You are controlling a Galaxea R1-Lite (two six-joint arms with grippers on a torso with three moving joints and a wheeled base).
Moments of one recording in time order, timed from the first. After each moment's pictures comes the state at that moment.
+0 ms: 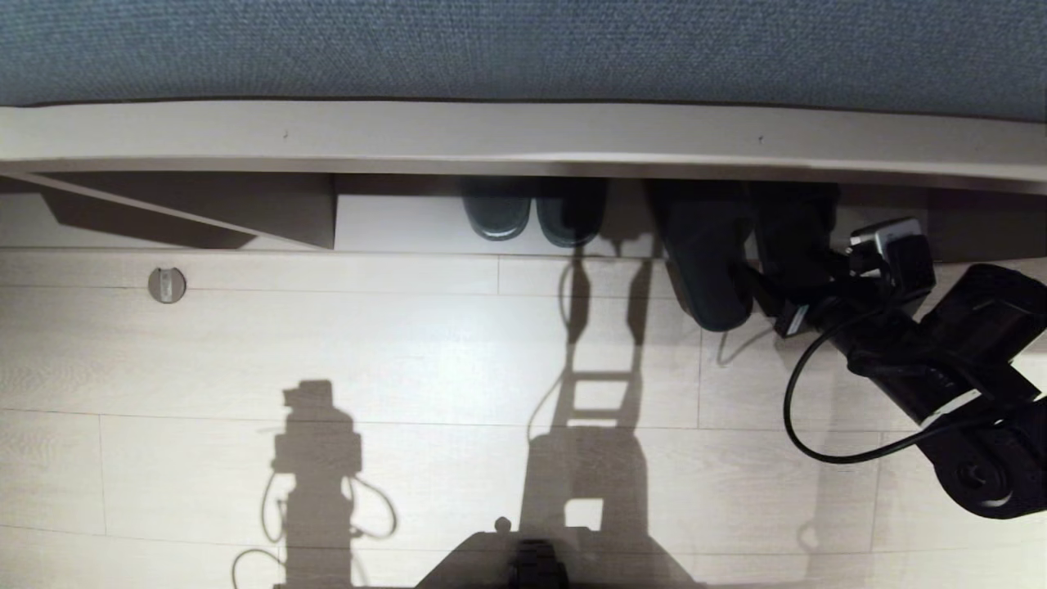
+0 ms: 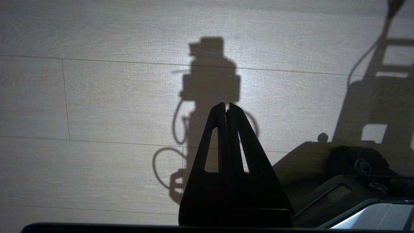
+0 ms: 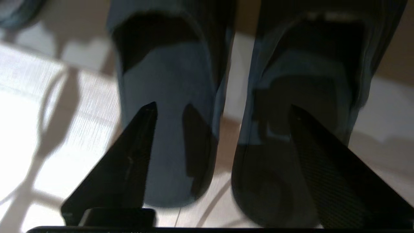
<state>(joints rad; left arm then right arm) 0.00 0.00 0.00 -0.01 0.01 -0.05 0.07 1.86 -0.62 -1.48 0.14 -0.20</state>
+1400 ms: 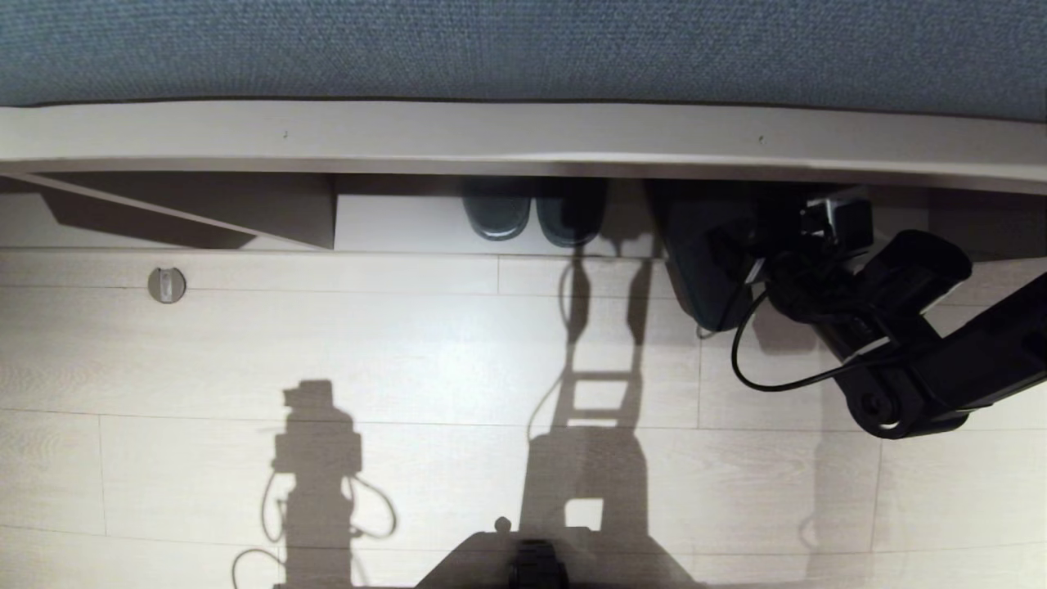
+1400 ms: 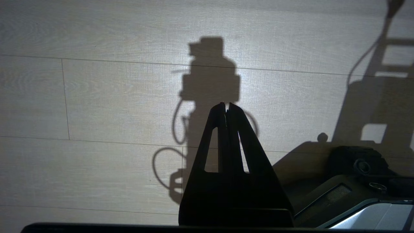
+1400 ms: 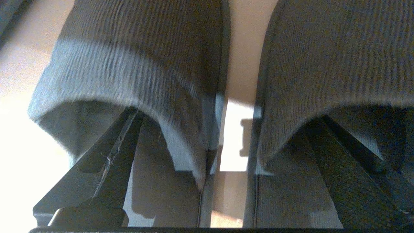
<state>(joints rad) 0.00 0.00 0.00 -0.01 0.01 -0.05 0.08 2.08 -0.97 -1.51 0.14 -0.18</state>
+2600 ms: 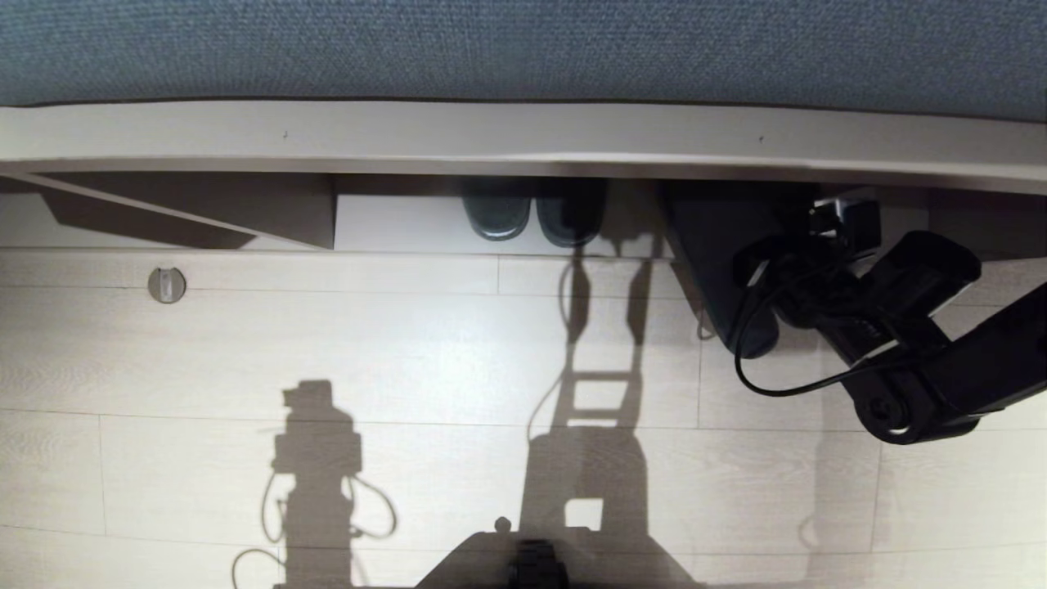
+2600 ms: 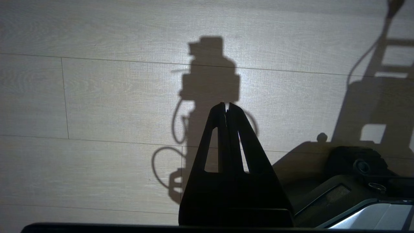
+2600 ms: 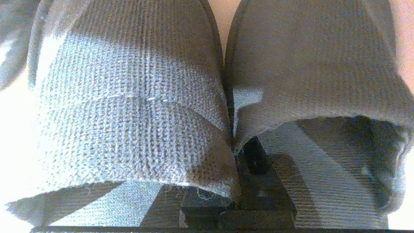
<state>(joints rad) 0.00 0.00 0.00 0.00 0.01 -0.06 0.08 2.03 -0.90 -1.51 0.17 -0.13</state>
